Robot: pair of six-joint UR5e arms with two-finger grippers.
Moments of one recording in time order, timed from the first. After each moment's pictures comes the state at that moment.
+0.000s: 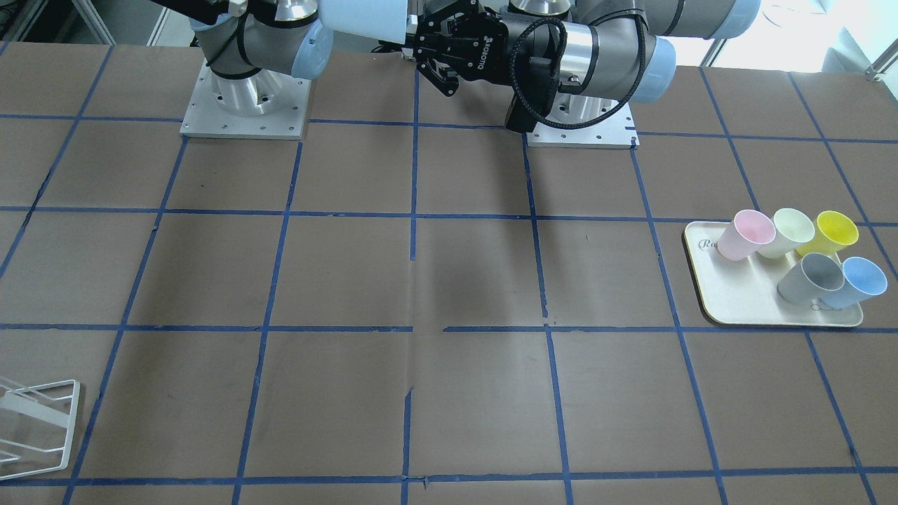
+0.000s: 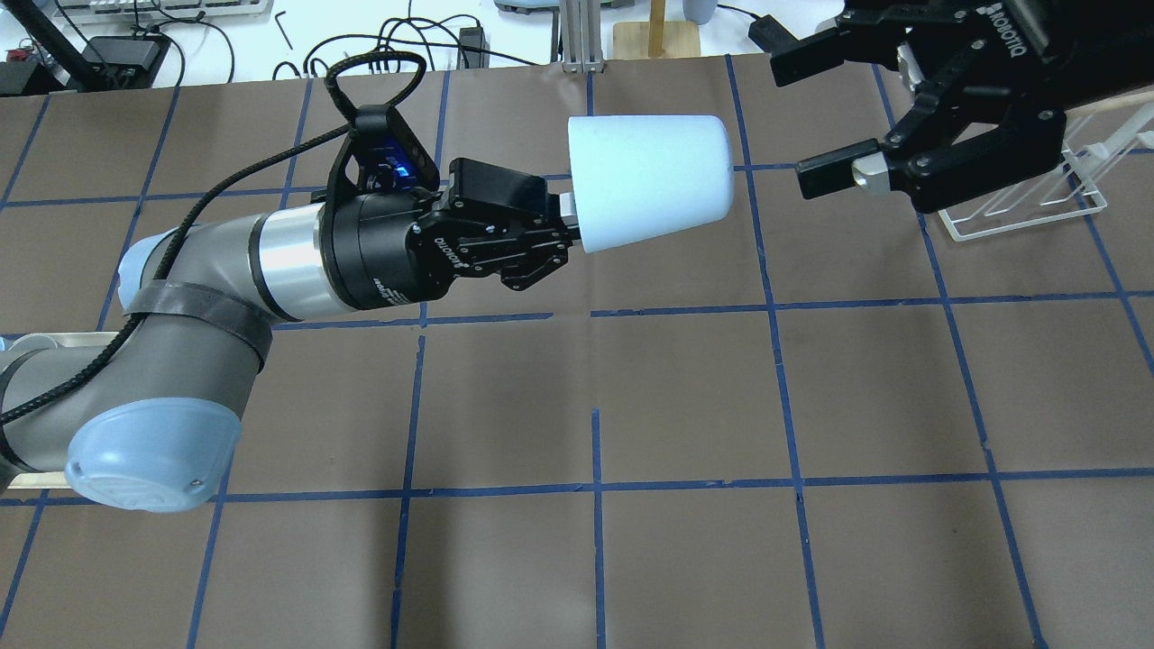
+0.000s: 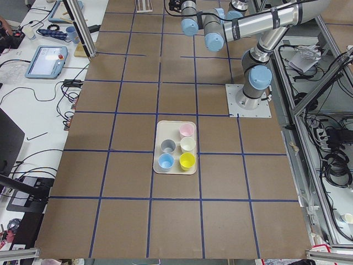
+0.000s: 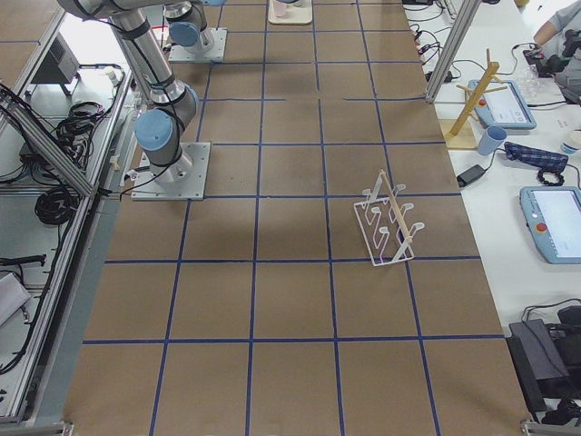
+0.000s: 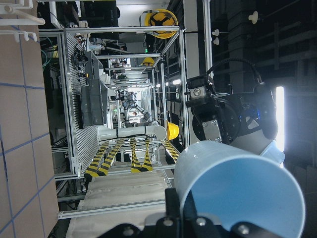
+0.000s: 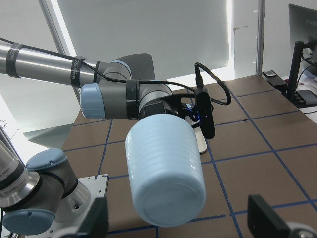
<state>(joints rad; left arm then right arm) -1.57 -1.41 -2.13 -1.37 -0.15 0.24 1.27 -1.74 1.47 -0.63 -0.49 -2.14</state>
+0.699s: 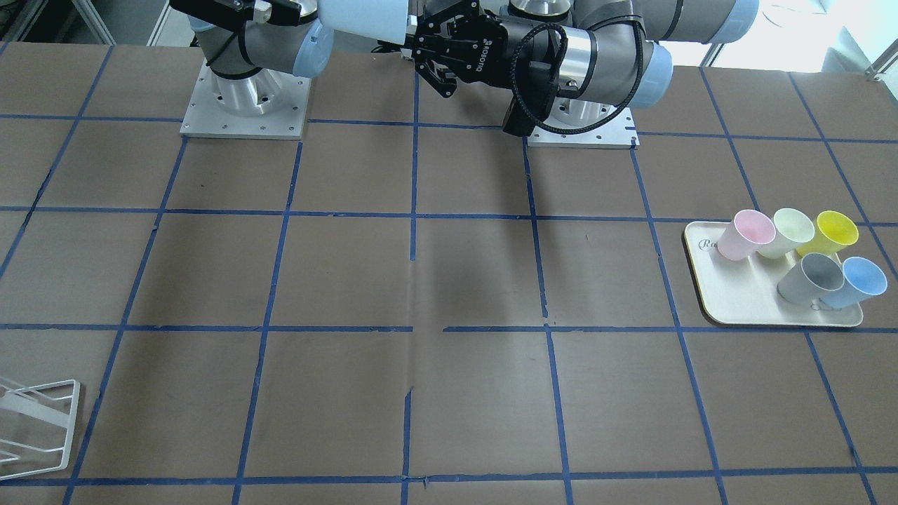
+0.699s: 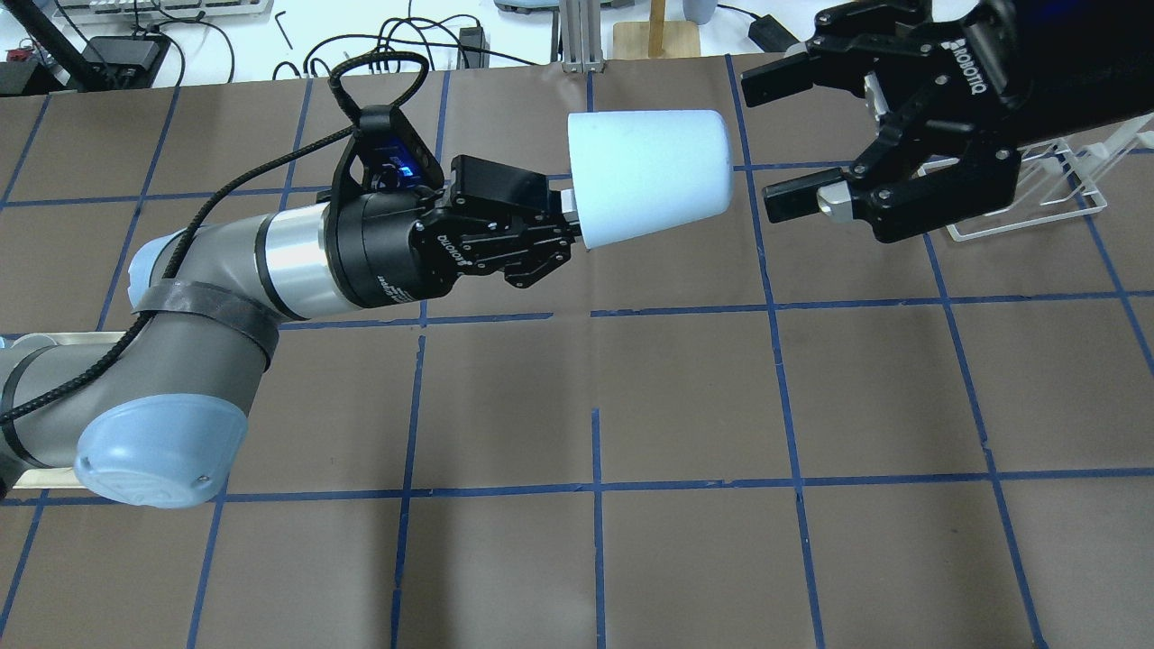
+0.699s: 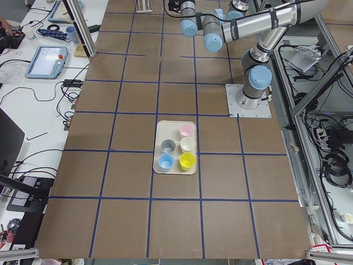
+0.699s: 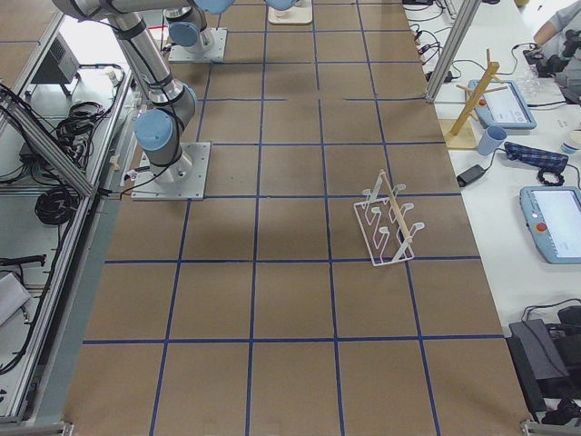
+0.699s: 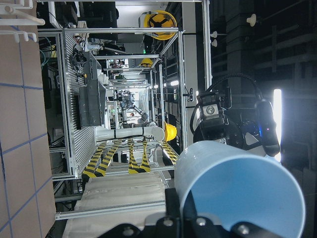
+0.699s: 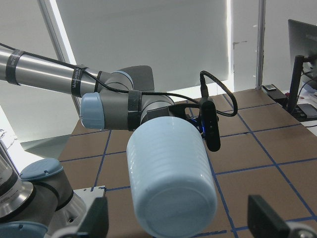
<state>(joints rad) -1.57 -1.42 -2.13 -1.38 -0.19 0.24 1.30 -1.75 1.52 -0.68 -0.44 -2.14</state>
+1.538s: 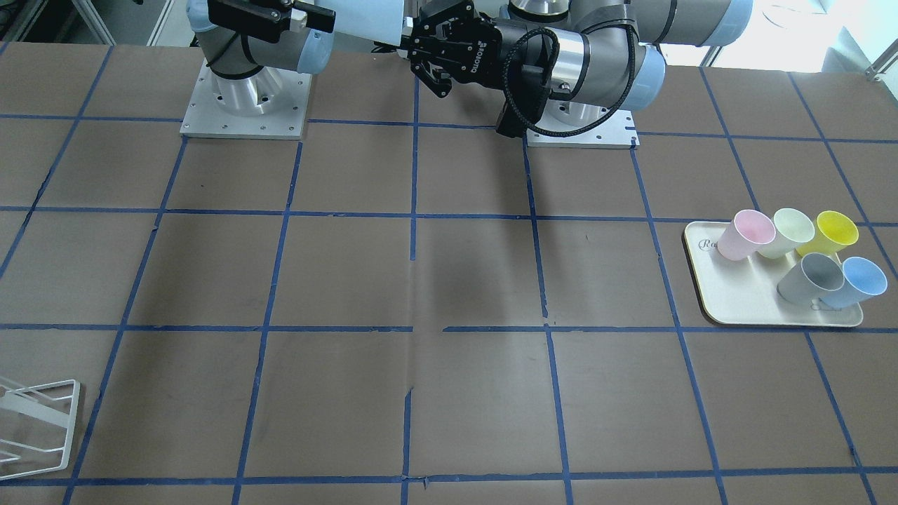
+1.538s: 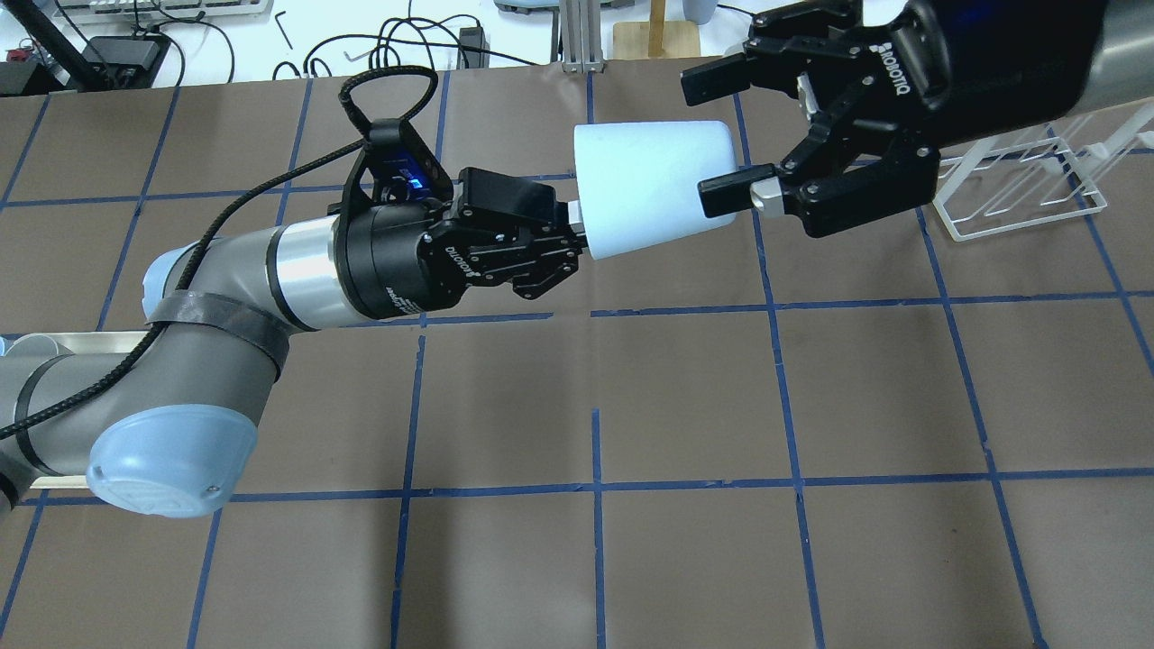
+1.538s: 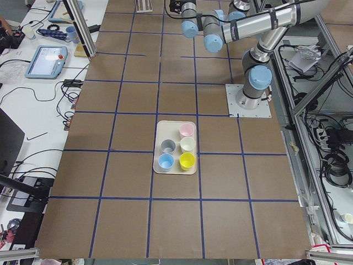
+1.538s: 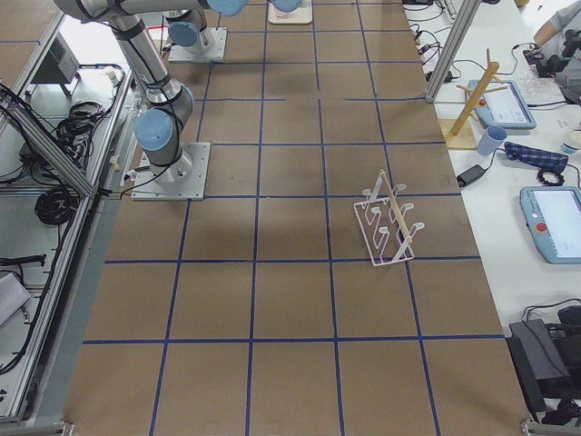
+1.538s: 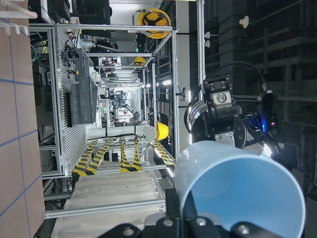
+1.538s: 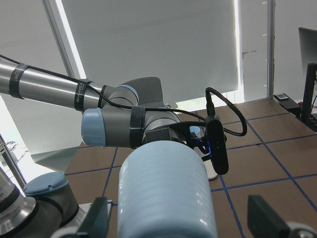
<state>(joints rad) -1.59 -1.42 -2.15 -1.37 -0.19 0.24 1.37 -1.72 1.55 -0.69 -0.39 -2.14</state>
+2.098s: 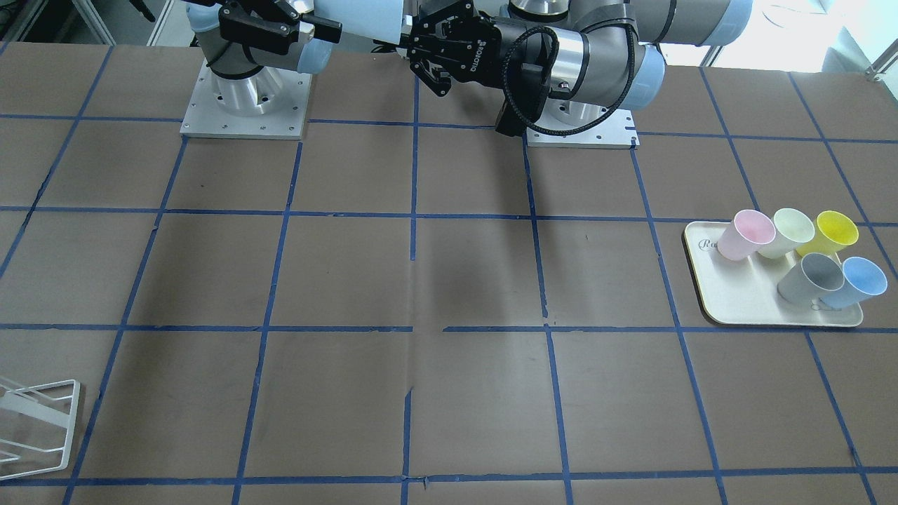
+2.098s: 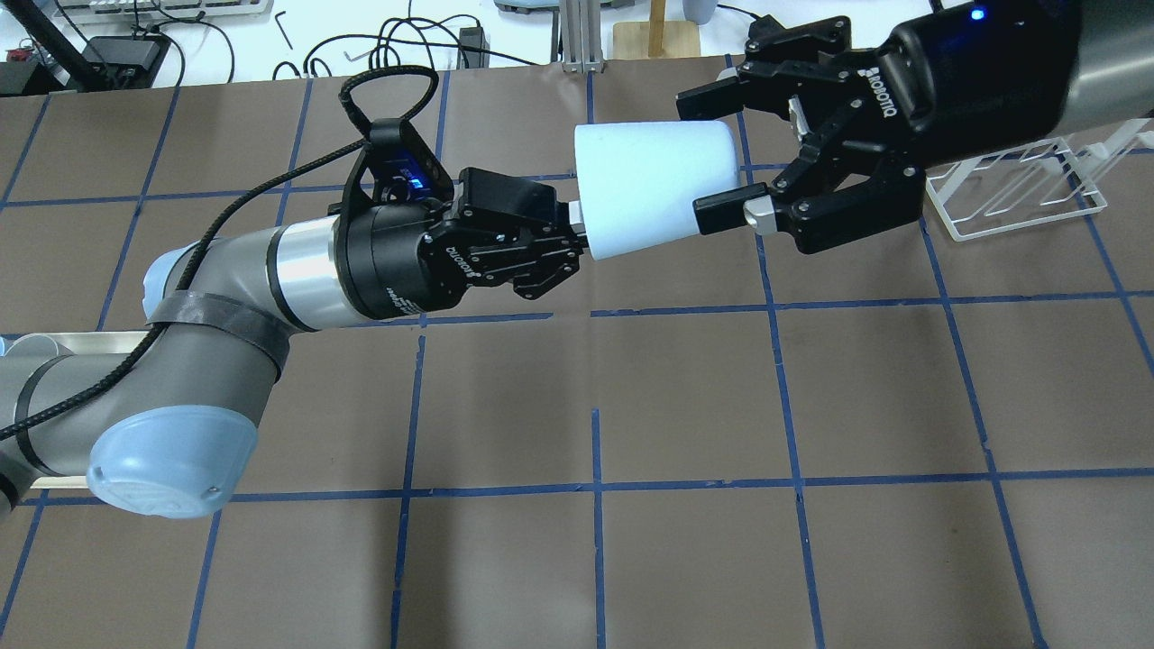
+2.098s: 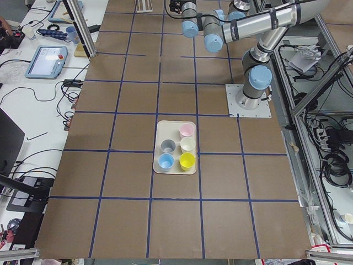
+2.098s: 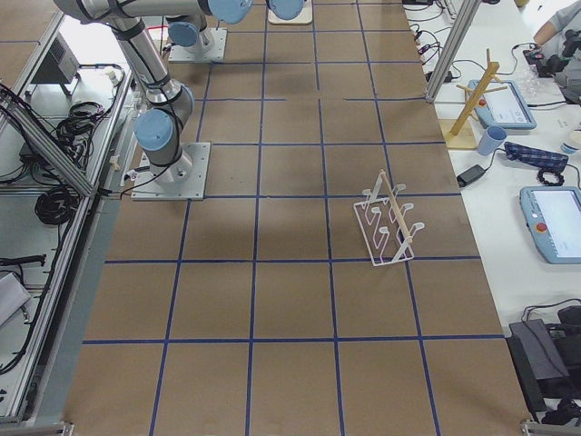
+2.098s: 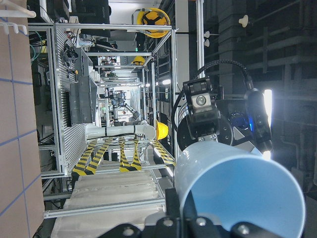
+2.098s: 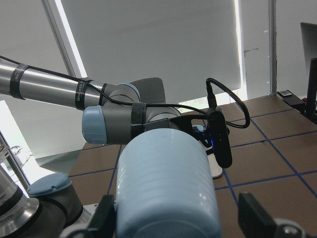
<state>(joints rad) -1.59 -1.41 -2.15 -1.37 -0.19 0.24 1.37 -1.72 1.58 -0.69 -0.38 -2.14</state>
